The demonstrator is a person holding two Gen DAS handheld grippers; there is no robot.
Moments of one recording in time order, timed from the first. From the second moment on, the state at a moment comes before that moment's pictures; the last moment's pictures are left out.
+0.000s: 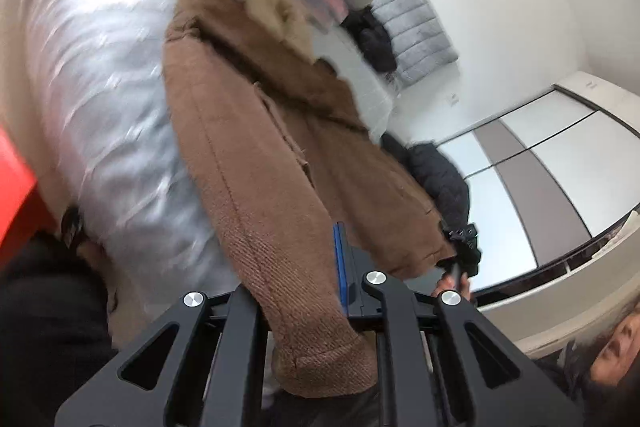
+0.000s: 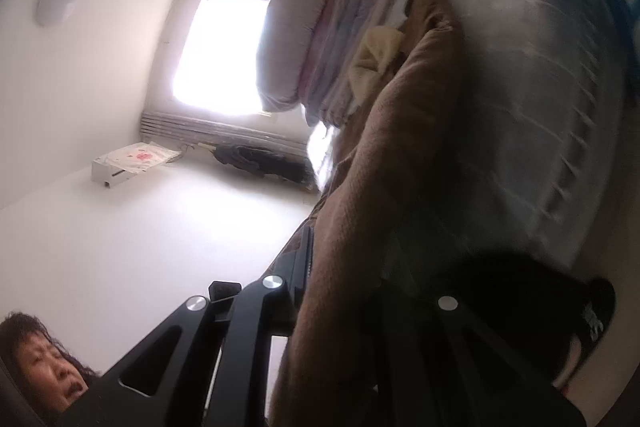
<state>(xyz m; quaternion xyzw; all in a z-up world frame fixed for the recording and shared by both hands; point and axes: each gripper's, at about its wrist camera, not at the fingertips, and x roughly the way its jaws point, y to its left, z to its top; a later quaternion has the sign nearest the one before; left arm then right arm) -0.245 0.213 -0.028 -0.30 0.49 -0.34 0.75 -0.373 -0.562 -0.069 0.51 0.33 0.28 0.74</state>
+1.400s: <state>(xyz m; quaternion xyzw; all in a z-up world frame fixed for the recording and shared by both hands) -0.172 0.233 -0.112 -0.32 0.49 -0.29 0.75 -0.323 -0.611 -0.090 0.36 0.54 0.14 0.75</state>
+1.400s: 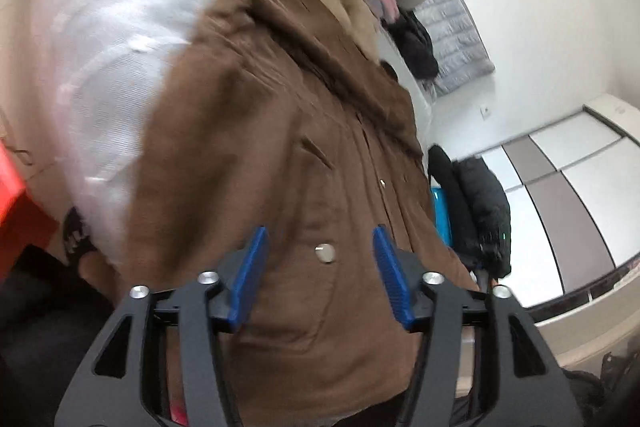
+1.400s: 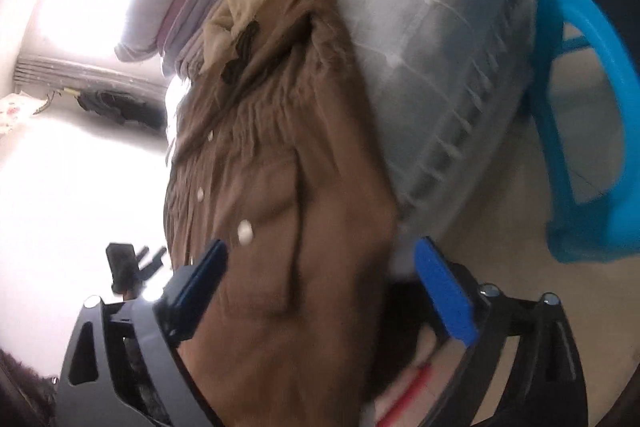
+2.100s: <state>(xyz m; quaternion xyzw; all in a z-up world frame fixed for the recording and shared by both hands) -0.194 0.279 -0.233 -0.46 0.53 -0.19 0.68 -0.353 -0.582 -0.115 0.46 0.52 0.26 0.67</state>
